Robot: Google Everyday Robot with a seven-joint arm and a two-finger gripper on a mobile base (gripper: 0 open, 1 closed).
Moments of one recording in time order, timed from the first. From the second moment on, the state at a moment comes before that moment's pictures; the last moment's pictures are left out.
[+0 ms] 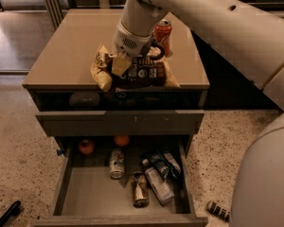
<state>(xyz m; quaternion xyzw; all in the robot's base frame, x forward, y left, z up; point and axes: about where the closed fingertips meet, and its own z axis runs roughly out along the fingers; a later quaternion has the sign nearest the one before) 0.625 0.058 0.877 -0.64 0.74 0.10 0.19</state>
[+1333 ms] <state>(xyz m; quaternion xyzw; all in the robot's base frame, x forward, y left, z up) 0.563 -0.021 0.902 -0.59 0.78 0.04 0.19</state>
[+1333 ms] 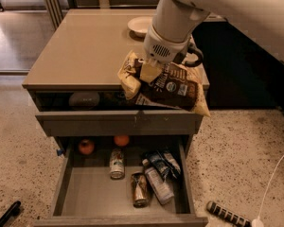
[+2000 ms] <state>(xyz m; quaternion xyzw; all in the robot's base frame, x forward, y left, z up) 0.519 -0.033 0.856 -0.59 0.78 0.05 0.18</state>
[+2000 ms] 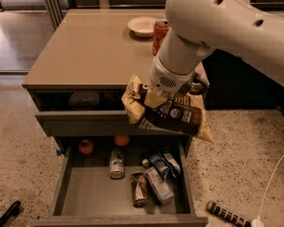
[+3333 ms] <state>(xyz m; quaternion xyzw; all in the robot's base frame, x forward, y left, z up) 0.491 -0.005 0.750 -0.60 0.78 0.13 0.14</state>
